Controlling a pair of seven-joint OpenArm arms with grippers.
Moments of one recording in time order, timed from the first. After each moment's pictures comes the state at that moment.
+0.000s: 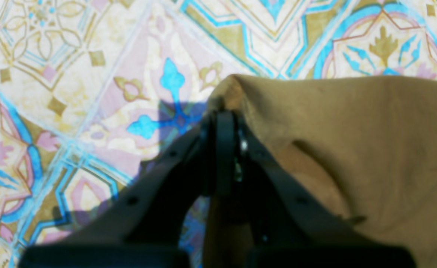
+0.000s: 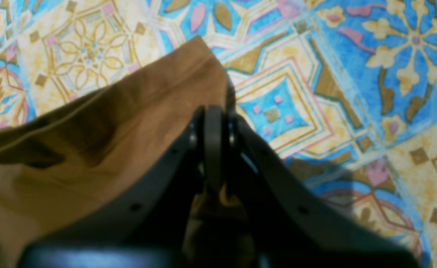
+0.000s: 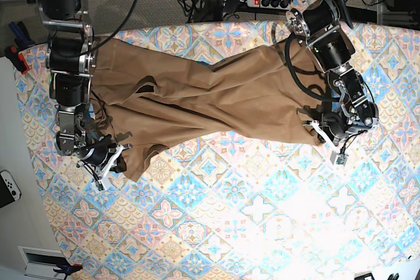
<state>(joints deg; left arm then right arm) -17.7 -4.6 -33.8 68.8 6.4 -40.3 52.1 34.1 17.4 3.1 26.8 -1.0 41.1 -16.2</state>
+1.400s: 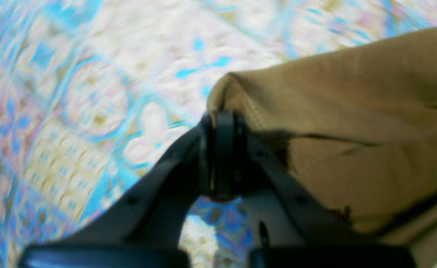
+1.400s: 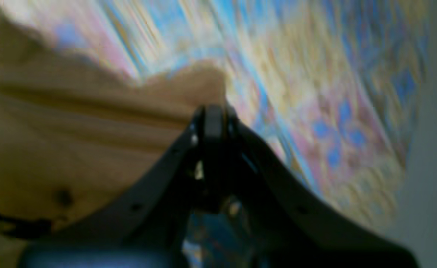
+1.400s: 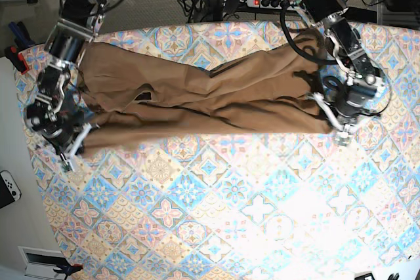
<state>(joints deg) -0.2 -2.1 -28.9 106.6 -0.2 -41.2 62.2 15.2 15.9 25.8 75.5 -5.4 43.6 -42.1</state>
